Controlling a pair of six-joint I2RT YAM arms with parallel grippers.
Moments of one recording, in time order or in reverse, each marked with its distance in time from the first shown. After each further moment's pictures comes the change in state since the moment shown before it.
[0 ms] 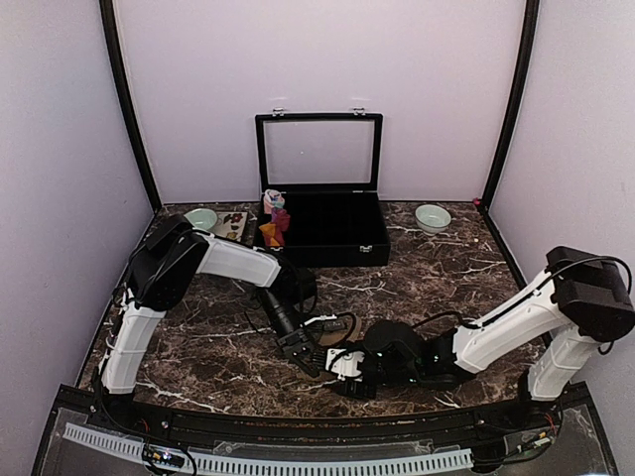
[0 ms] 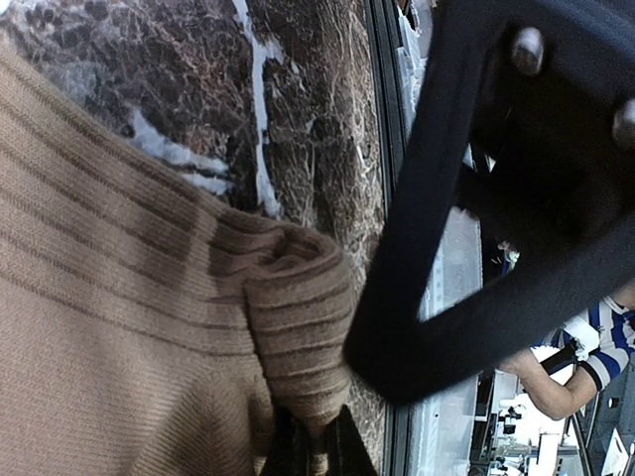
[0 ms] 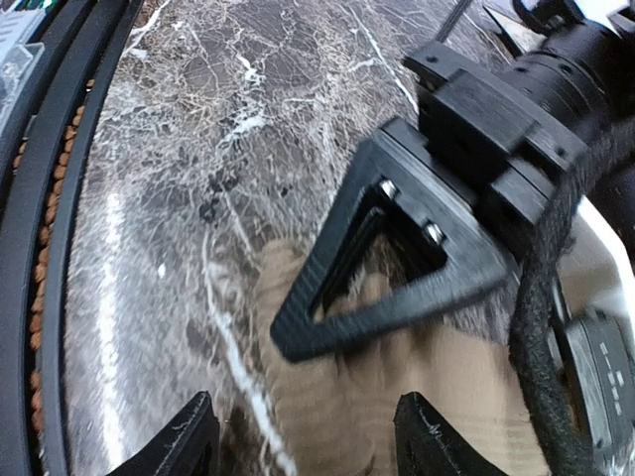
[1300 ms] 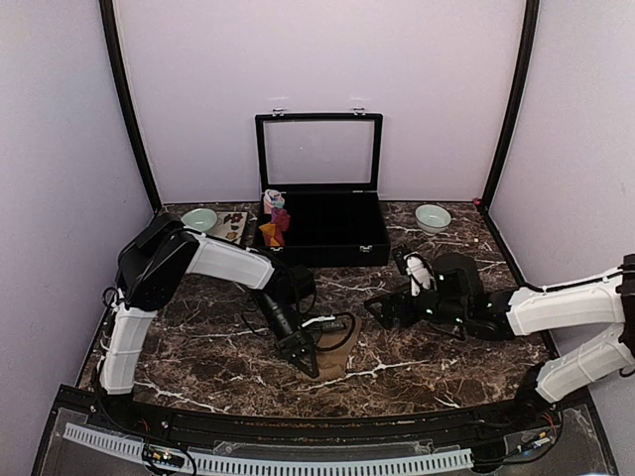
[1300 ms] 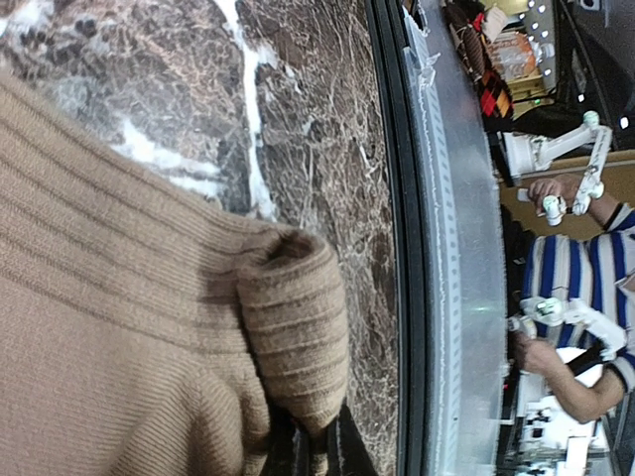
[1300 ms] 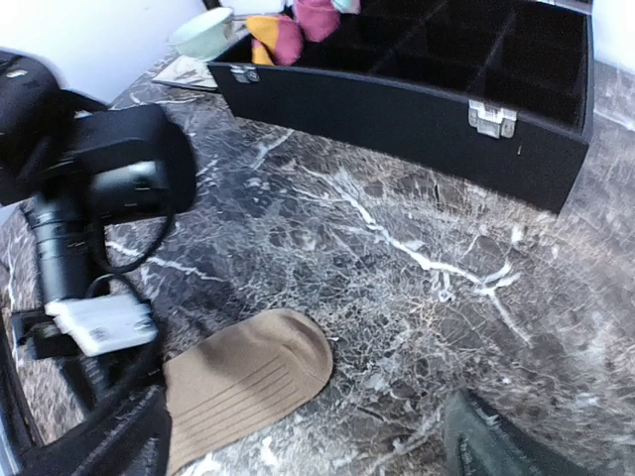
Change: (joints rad) left arm -0.010 -0.090 -0.113 0.160 -0.046 -0.044; right arm -0.462 -0.285 -0.061 -0.103 -0.079 0.657
